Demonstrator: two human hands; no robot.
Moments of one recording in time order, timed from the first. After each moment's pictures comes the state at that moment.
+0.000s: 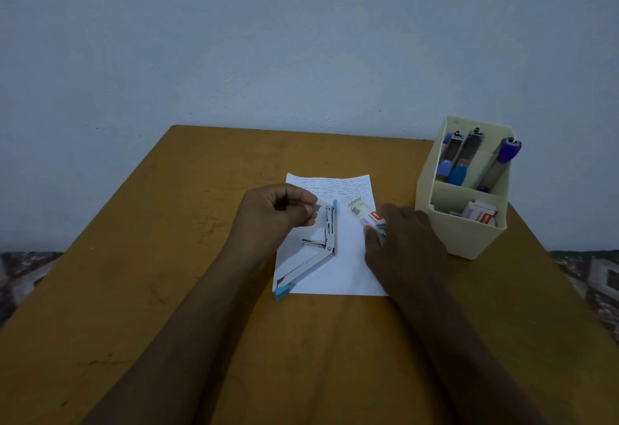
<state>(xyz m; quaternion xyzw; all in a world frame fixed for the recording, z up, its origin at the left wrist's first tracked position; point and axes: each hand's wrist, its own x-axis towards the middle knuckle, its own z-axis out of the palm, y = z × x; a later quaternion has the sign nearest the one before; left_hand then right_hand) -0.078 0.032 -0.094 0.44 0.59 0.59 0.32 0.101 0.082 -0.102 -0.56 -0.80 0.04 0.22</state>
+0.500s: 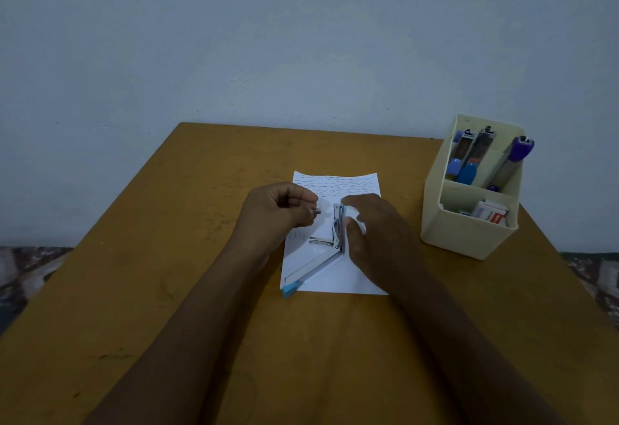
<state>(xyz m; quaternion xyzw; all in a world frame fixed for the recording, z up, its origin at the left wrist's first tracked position) -0.086 0.032 -0.095 0.43 0.62 0.57 0.33 0.076 0.089 -0.107 -0.39 -0.87 0.11 0.28</state>
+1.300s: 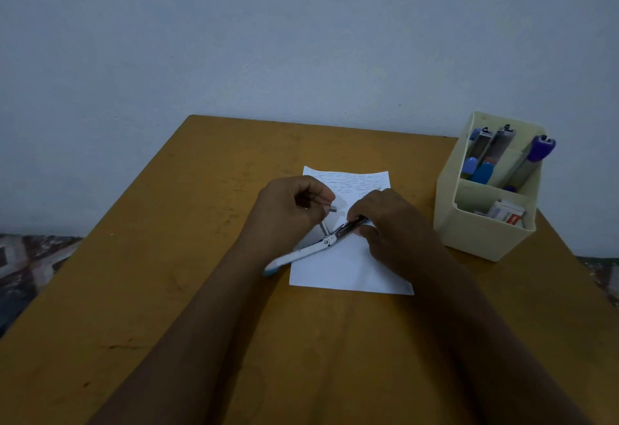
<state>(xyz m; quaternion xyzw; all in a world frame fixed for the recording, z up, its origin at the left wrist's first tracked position) -0.084 0.029 -0.089 0.54 0.64 0.50 0.22 0.083 0.115 -0.107 -0.29 -0.93 0.06 0.22</state>
